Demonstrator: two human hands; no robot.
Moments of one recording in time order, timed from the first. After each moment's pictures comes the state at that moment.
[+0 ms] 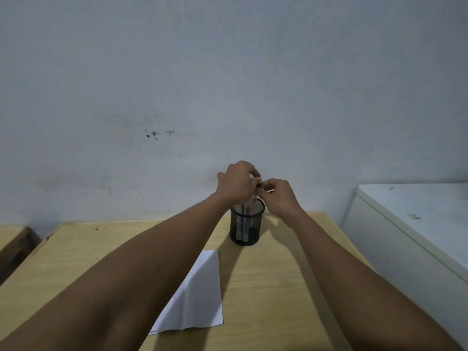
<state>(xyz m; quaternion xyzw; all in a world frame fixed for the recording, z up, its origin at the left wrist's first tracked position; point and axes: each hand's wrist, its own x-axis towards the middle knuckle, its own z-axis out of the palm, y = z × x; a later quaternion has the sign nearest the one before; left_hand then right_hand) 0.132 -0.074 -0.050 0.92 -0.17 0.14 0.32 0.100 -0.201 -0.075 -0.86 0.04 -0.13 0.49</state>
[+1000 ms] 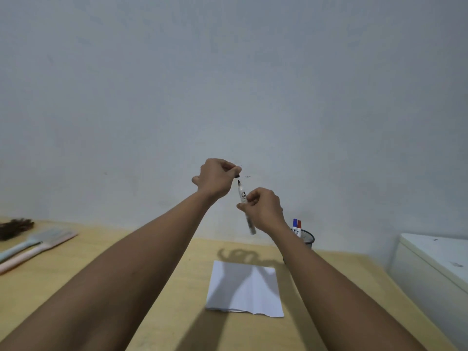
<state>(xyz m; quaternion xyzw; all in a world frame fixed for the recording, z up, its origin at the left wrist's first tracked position) -0.018 0.129 0.072 0.83 0.01 0.31 0.47 -0.026 -0.006 0.022 -0.87 -0.07 -0.17 0.46</state>
